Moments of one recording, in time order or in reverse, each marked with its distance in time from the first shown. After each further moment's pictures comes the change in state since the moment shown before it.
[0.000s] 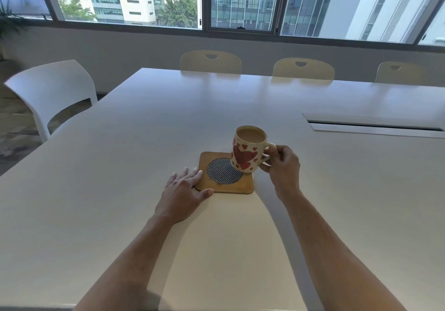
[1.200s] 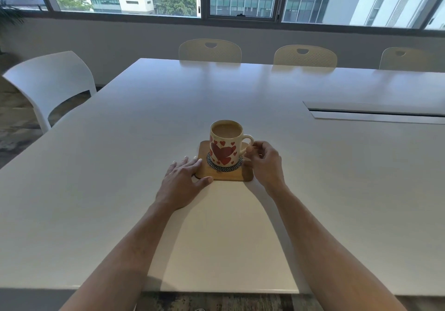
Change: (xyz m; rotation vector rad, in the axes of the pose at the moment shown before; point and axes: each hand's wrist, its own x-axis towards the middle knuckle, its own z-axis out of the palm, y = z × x) left_hand -0.001 0.001 -0.001 0.031 -0.003 0.013; right_hand -0.024 0.011 0.017 -0.268 -0.155 0.001
